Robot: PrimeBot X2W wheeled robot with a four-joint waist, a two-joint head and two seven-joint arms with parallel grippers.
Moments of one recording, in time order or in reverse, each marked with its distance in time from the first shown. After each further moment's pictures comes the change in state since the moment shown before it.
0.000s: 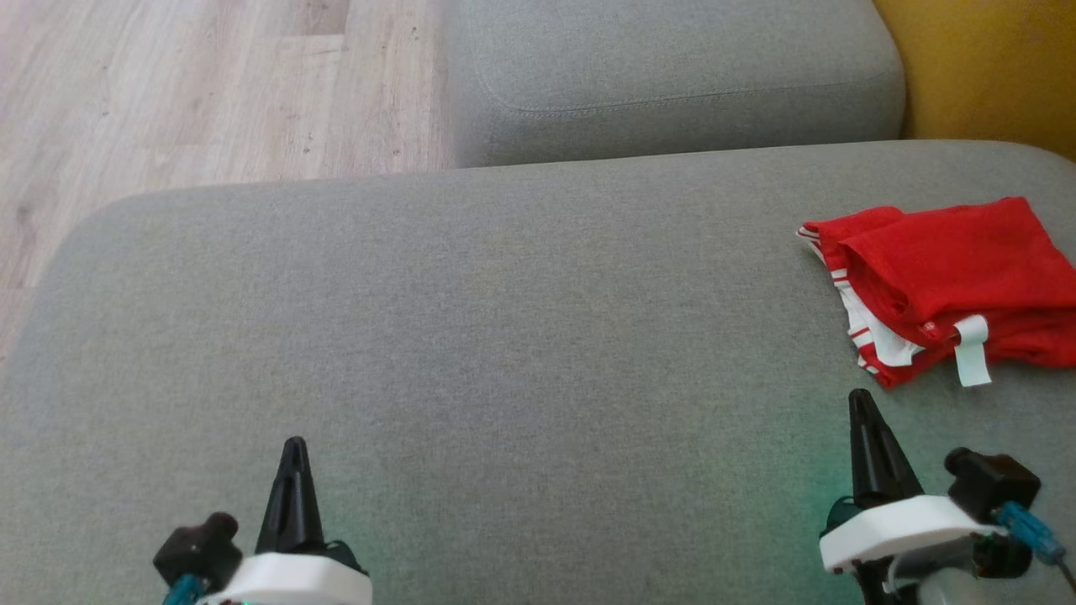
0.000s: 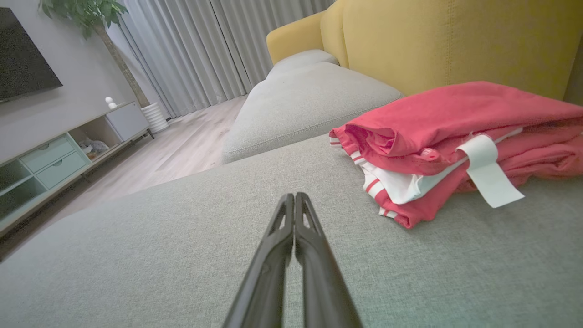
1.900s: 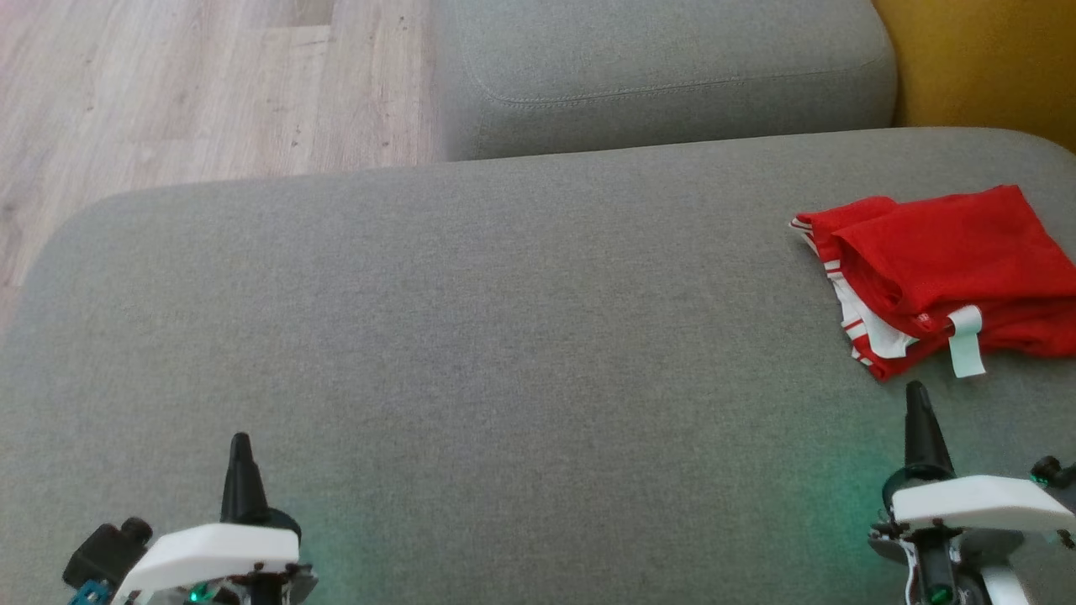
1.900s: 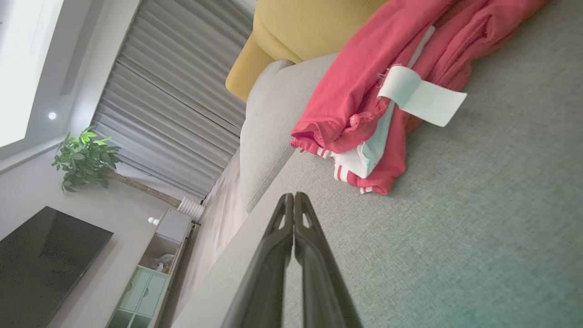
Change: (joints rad) left arm -0.031 0.000 0.102 -0.035 -0.563 -0.053 0.159; right arm -0.012 0.000 -0.073 -0.045 0.637 0.000 0.156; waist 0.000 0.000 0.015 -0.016
